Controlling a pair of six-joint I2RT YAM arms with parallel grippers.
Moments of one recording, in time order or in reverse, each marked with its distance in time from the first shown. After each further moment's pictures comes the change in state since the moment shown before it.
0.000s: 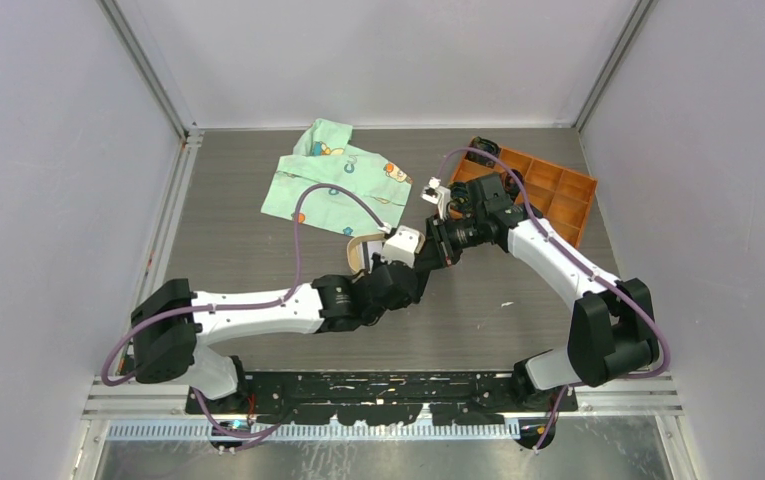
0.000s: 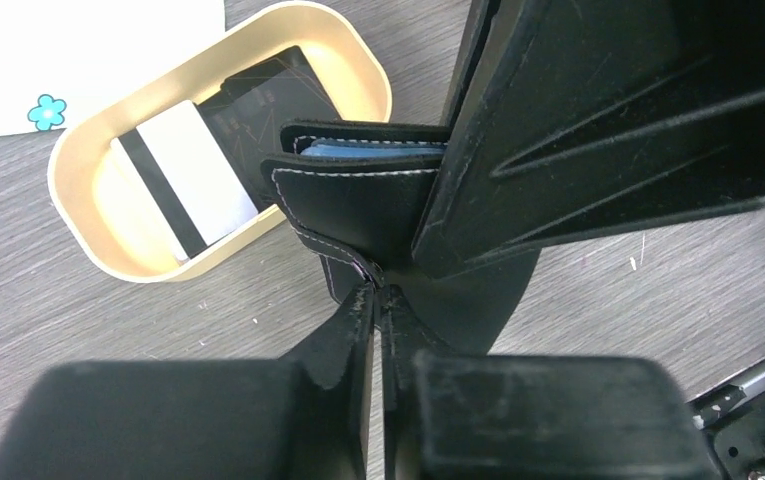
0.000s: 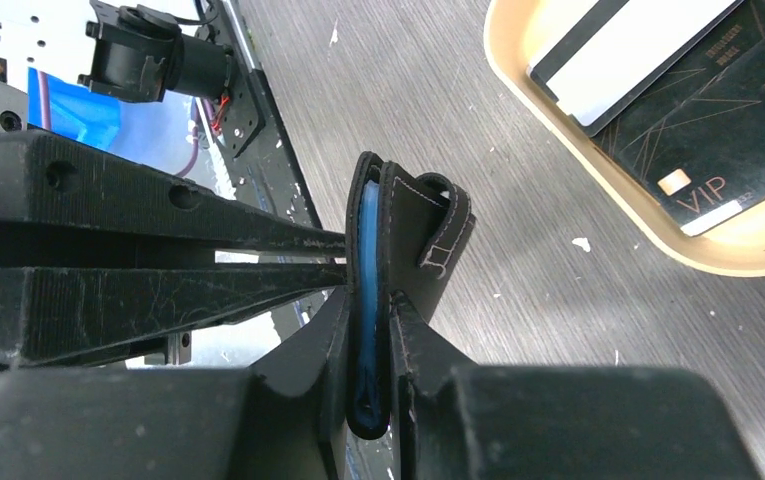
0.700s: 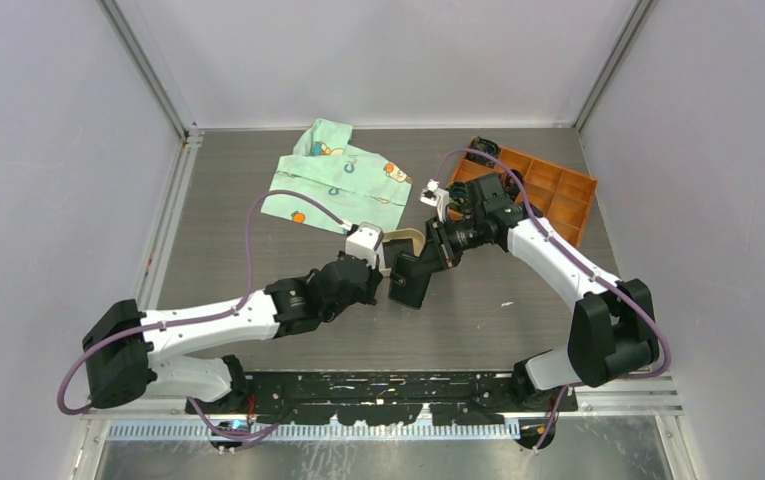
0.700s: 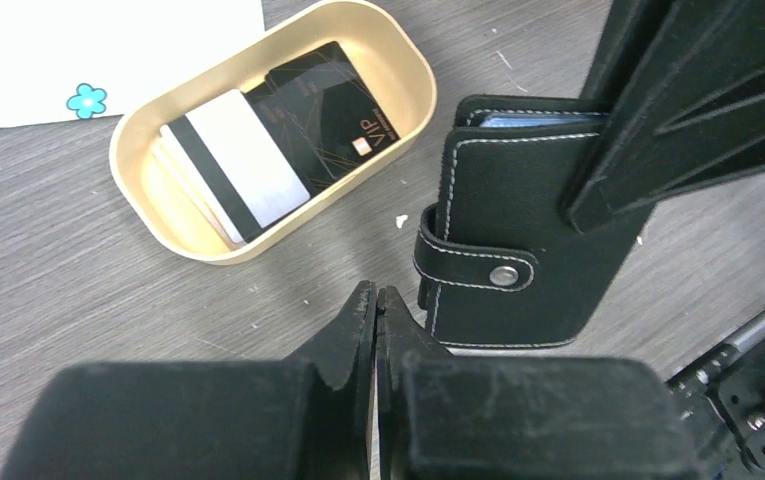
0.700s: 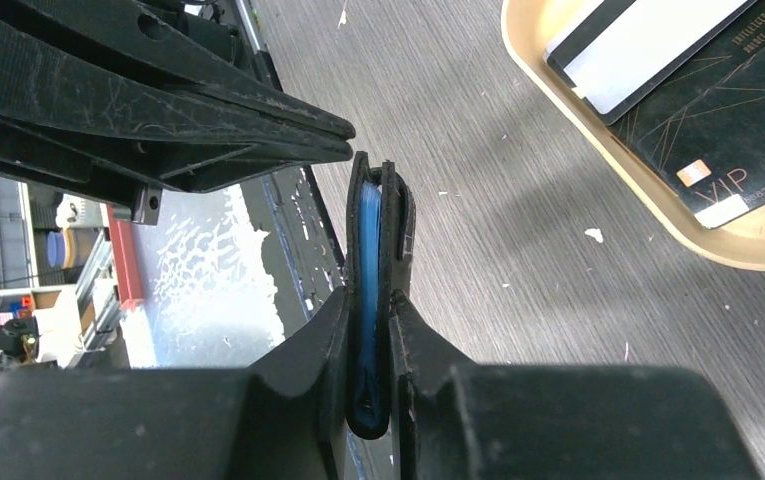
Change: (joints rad) left arm 0.105 -0.247 -0.237 0.112 0.152 0.069; right arm 0.003 0.000 0.014 -0.049 -0.002 -0.043
